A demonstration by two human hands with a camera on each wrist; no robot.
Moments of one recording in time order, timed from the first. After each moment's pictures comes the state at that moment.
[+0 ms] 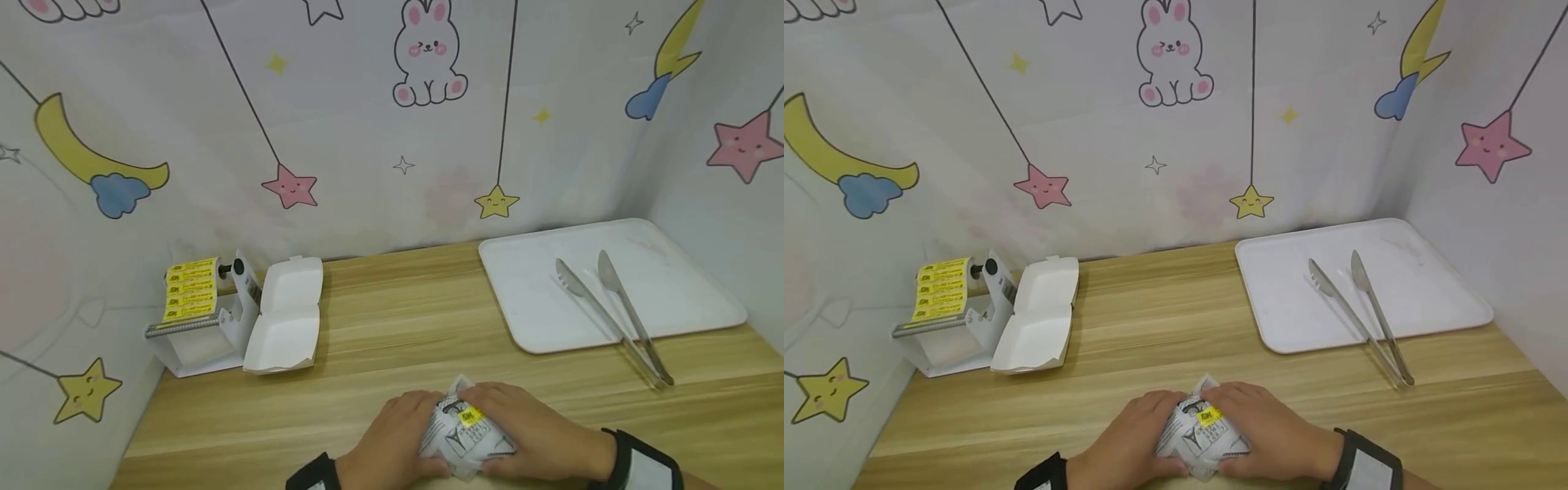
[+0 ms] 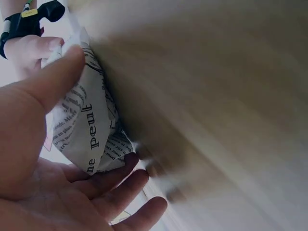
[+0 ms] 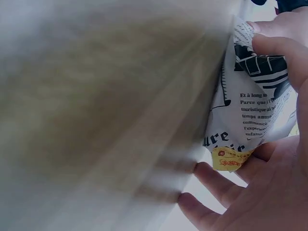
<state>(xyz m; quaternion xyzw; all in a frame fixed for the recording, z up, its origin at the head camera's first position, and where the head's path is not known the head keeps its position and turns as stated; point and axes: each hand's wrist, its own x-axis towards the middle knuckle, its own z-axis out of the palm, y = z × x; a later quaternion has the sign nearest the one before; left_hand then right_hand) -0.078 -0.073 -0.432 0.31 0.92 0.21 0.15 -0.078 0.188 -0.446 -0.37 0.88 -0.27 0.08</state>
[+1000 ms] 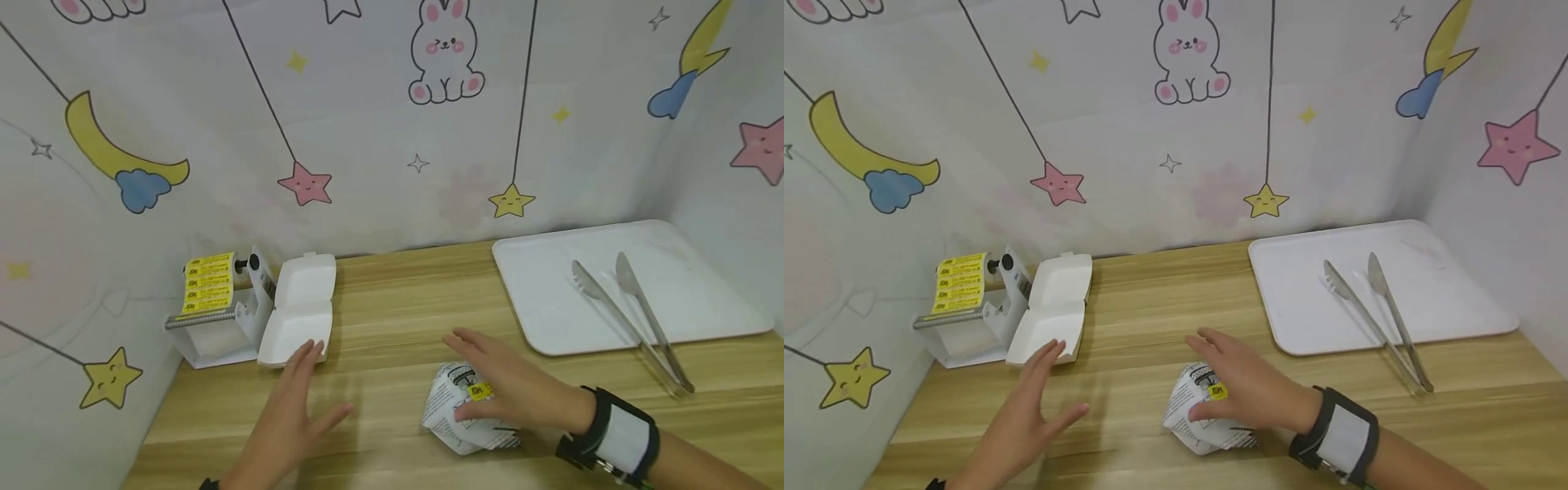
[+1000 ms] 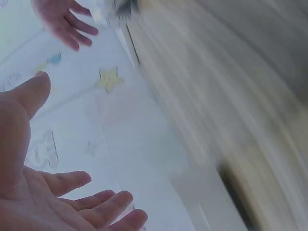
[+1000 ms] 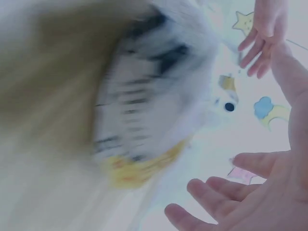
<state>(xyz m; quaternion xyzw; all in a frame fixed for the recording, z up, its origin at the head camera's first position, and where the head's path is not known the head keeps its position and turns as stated) -0.077 -0.193 -0.396 0.13 0.95 0.27 -0.08 -0.119 0.152 -0.399 -0.35 0.89 -0.29 0.05</state>
